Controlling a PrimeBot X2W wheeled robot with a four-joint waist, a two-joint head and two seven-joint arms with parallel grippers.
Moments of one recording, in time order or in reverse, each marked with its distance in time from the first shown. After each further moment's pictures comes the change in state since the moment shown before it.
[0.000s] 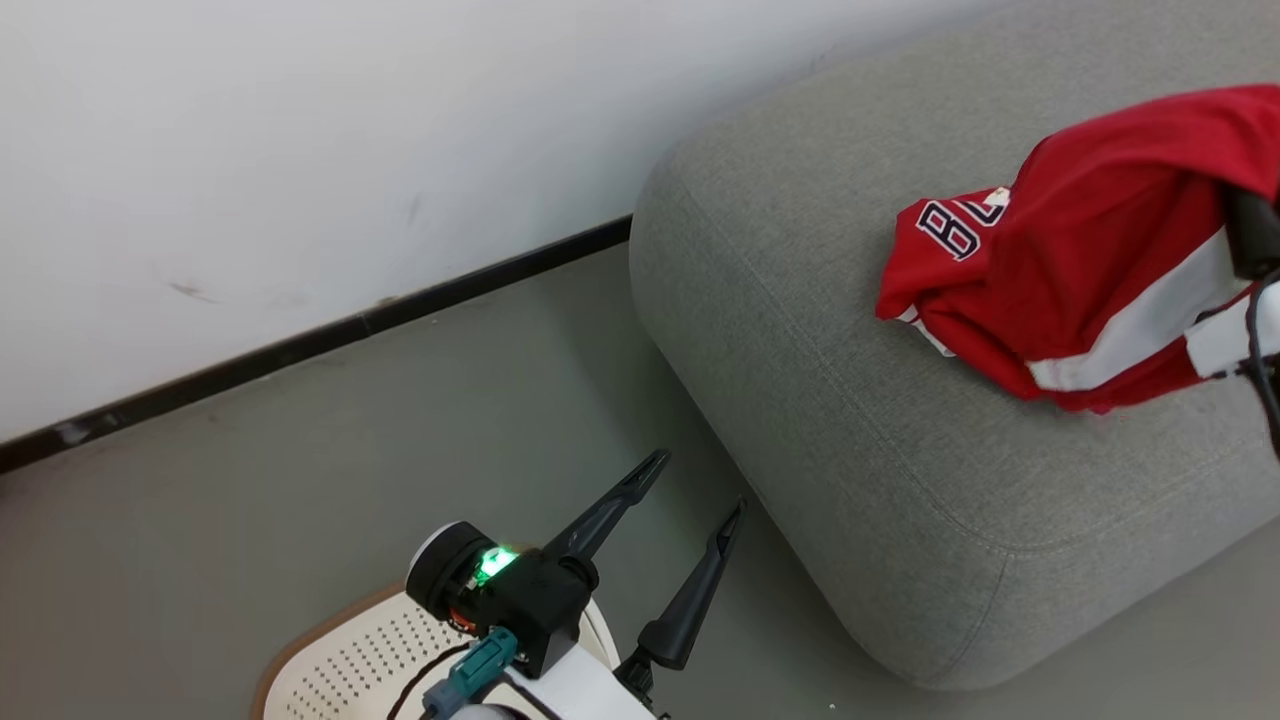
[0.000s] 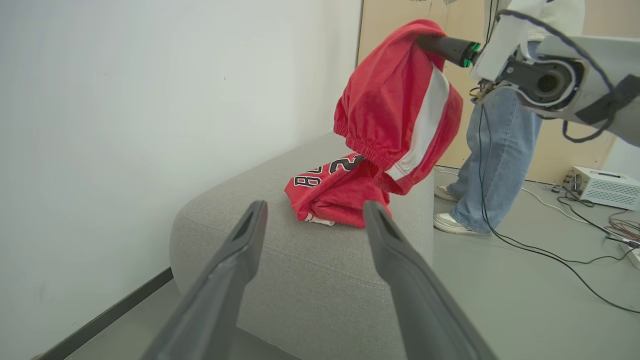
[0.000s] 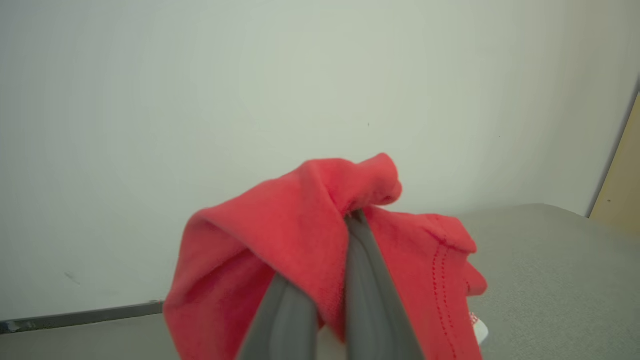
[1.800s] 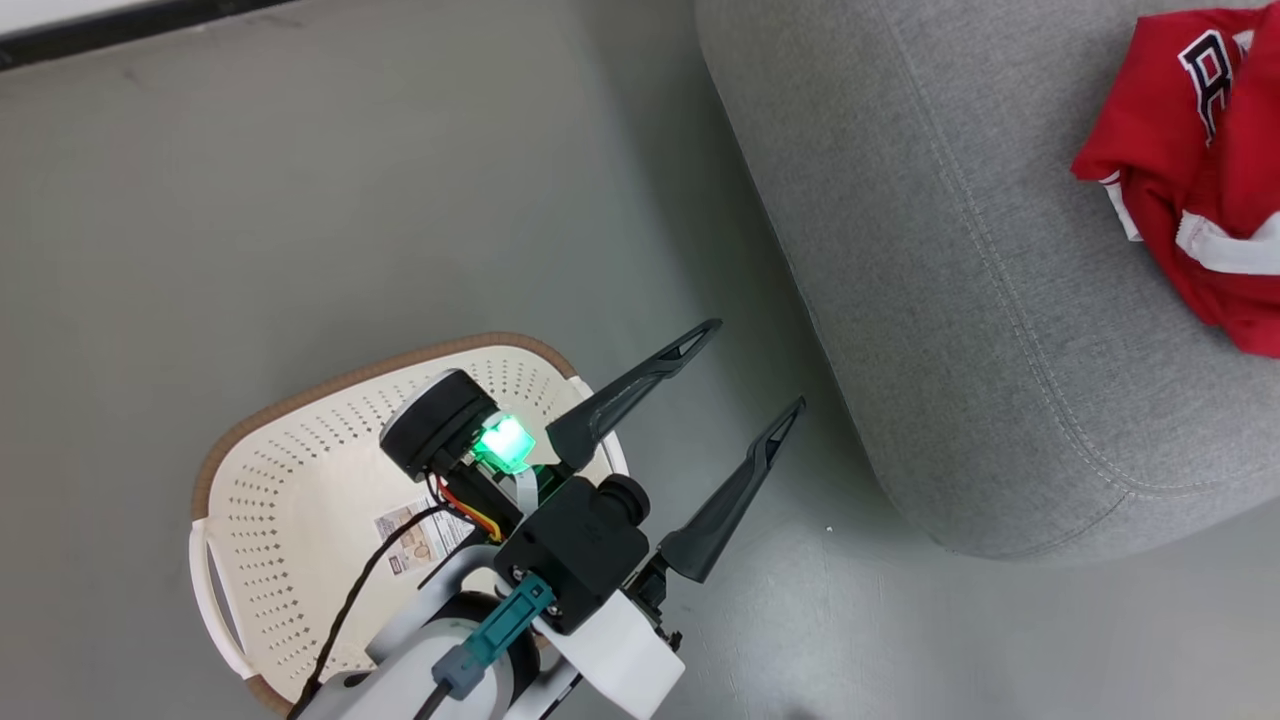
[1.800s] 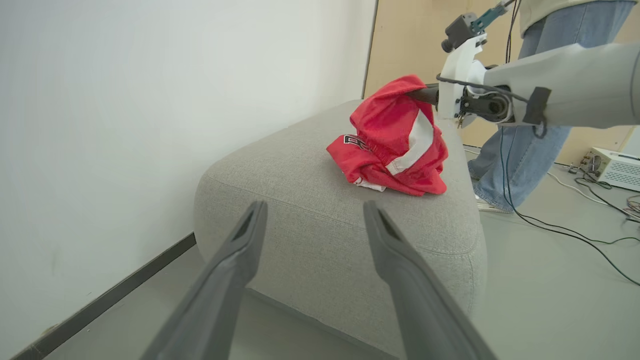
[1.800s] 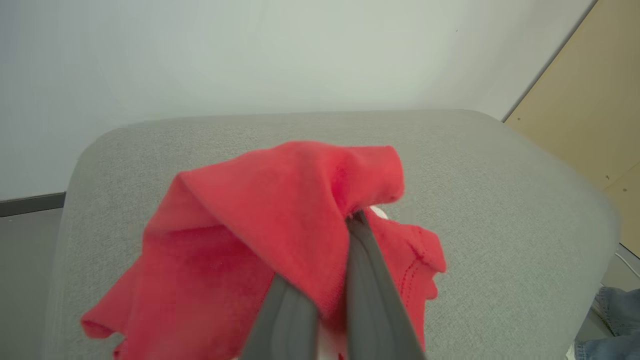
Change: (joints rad) left arm -0.216 0.102 -0.054 -0.256 0.122 -0.032 0.182; right arm -0.292 -0.010 -0.303 0.505 -0.322 0.000 -0.111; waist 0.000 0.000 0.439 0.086
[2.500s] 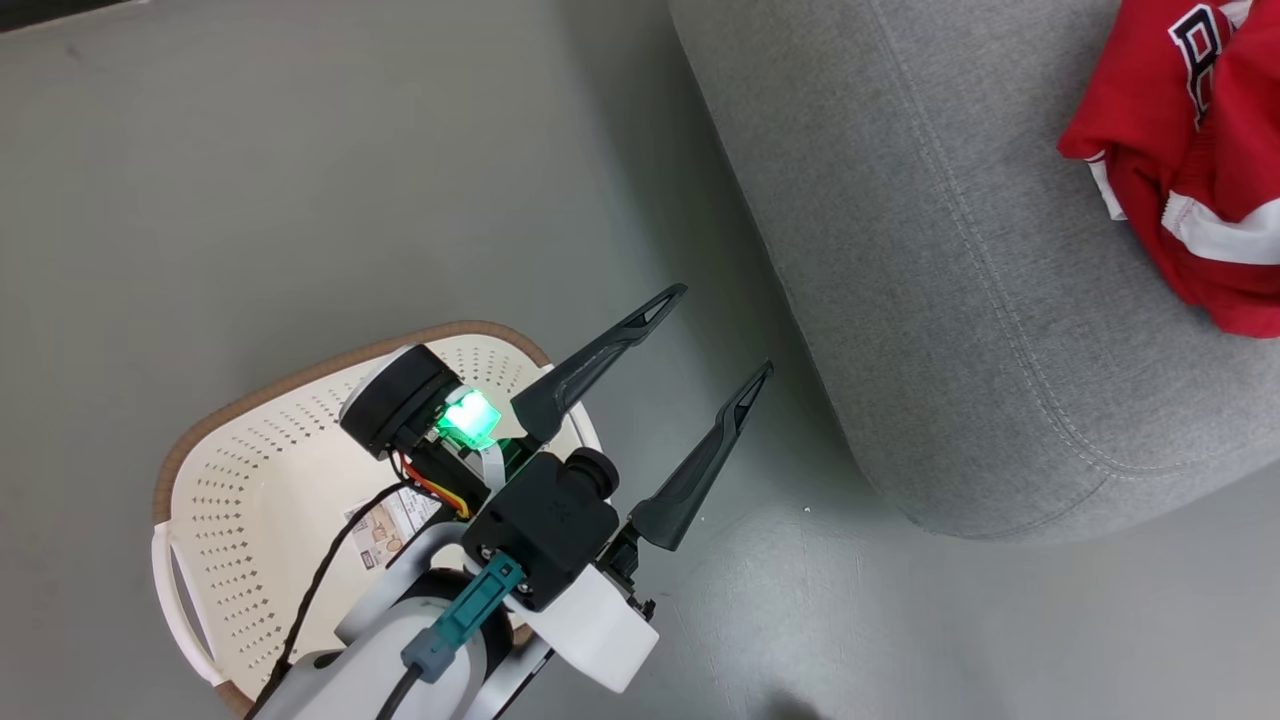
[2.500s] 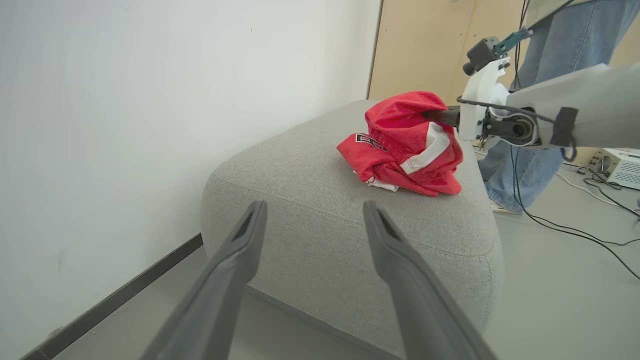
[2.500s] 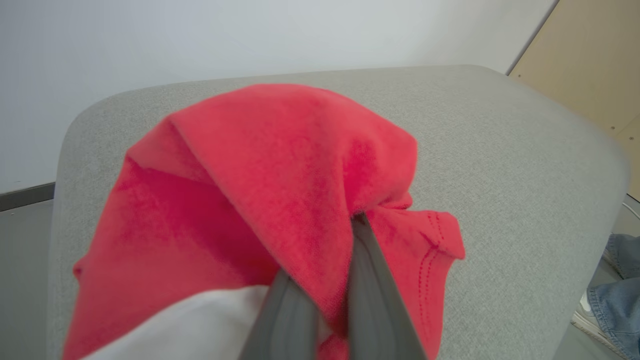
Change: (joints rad) left arm -0.026 0.029 0.026 -0.011 0.007 0.000 0.002; right arm 0.008 0.084 -0.080 0.076 -0.022 0.000 -0.038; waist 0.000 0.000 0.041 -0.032
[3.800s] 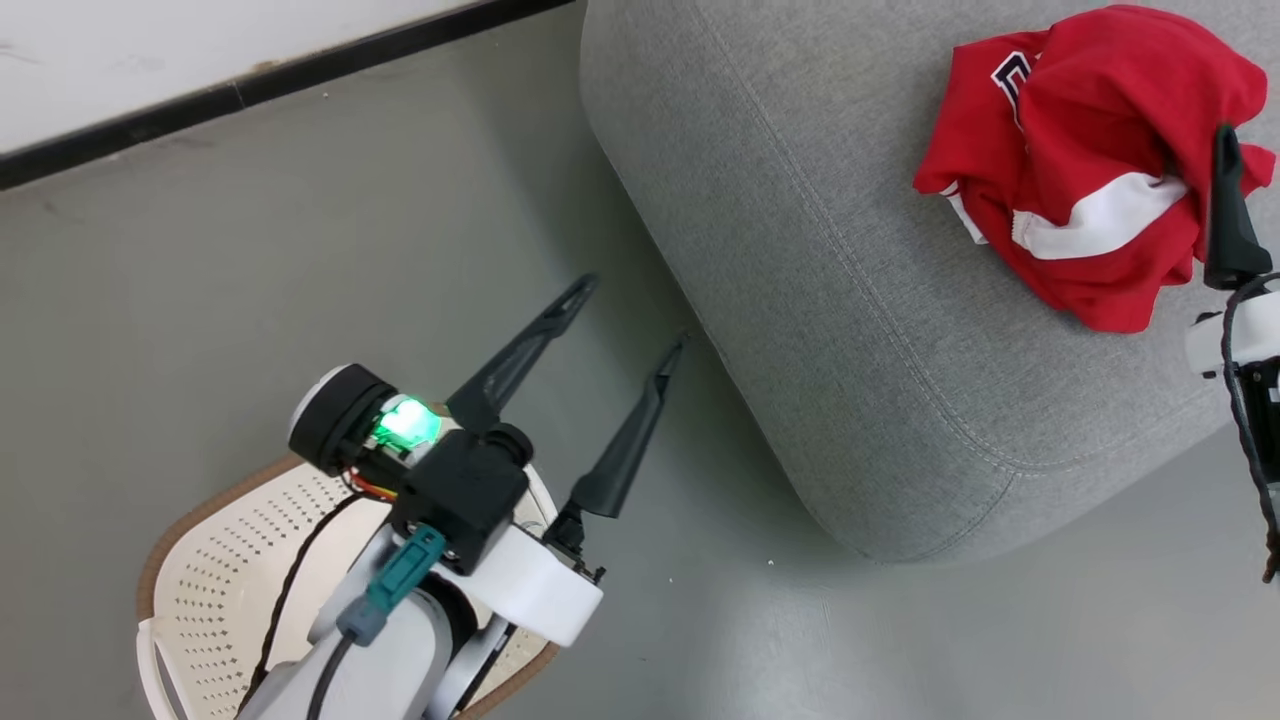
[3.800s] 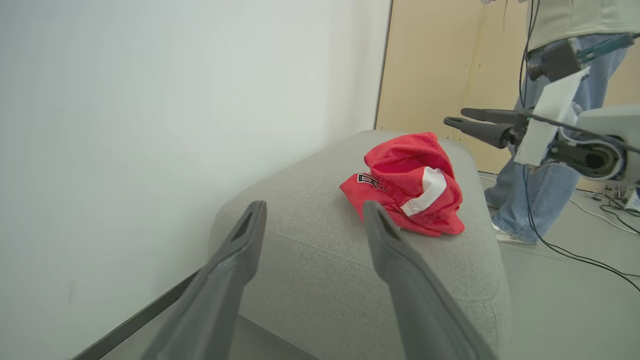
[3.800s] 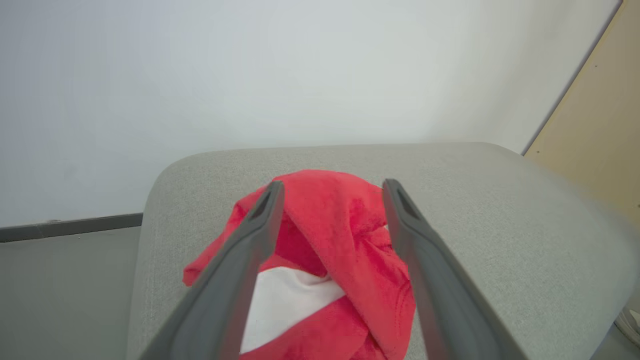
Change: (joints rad) left arm 0.040 -0.012 0.068 0.092 -0.046 0.046 -0.092; right arm 0.219 0.050 0.174 -0.361 0.075 0.000 -0.017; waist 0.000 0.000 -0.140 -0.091
